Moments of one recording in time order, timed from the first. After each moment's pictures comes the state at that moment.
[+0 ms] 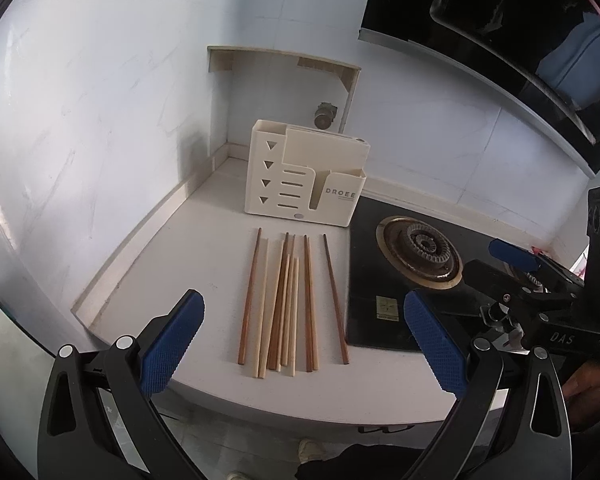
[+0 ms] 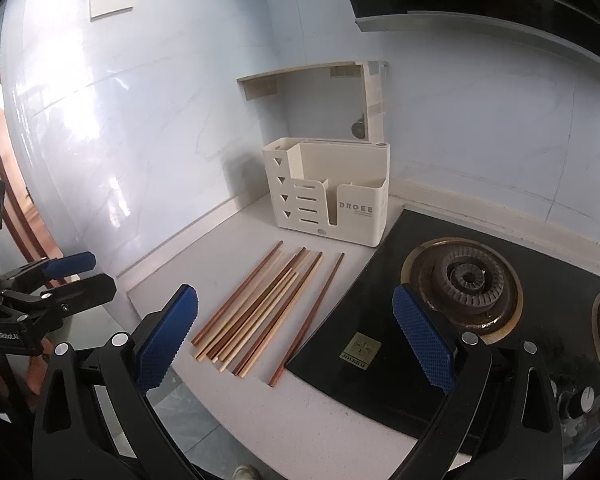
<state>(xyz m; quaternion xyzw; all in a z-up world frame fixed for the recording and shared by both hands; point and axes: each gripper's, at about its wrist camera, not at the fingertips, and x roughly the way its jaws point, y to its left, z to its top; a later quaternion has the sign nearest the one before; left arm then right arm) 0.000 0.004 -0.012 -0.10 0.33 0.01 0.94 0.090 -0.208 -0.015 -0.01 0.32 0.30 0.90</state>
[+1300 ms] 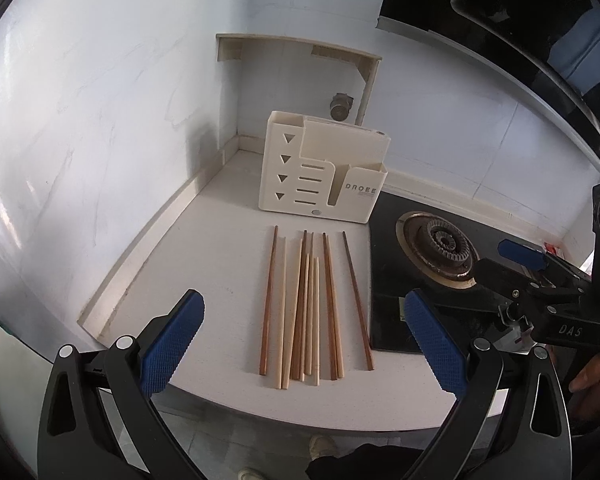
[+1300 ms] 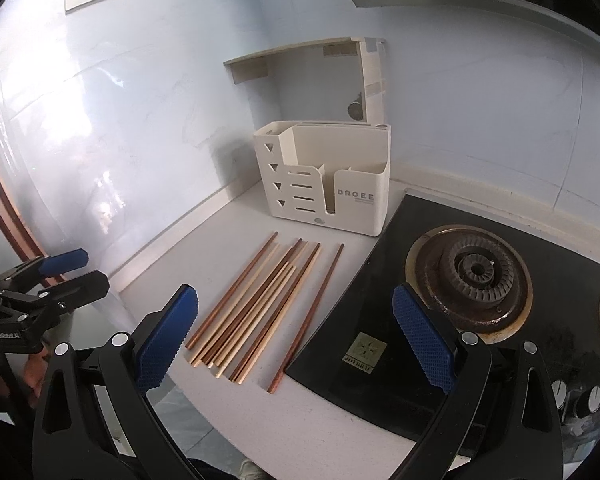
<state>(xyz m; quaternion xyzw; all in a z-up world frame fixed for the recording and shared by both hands) 0.020 0.025 -0.021 -0.09 0.35 0.01 0.93 0.116 -0.196 -0.024 0.00 0.36 0.29 0.89</state>
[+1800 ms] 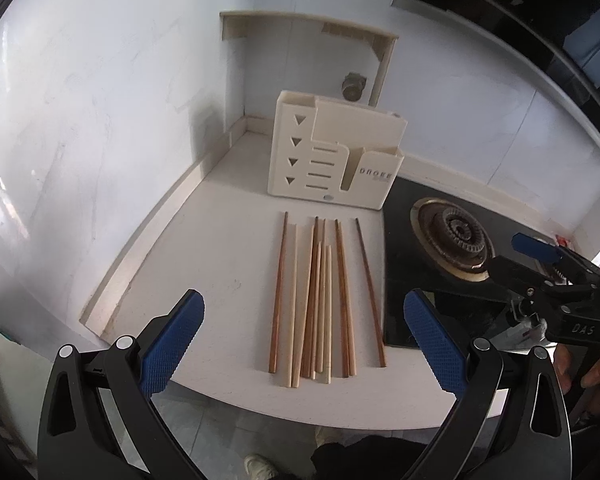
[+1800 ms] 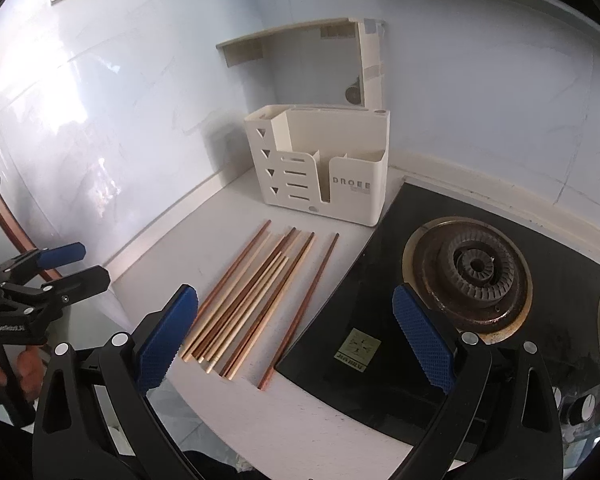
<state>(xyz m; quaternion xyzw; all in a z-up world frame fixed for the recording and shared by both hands) 0.045 0.032 -0.030 -0.09 0.40 0.03 0.91 0.138 -0.192 -0.031 -0.01 0.39 0.29 0.87</state>
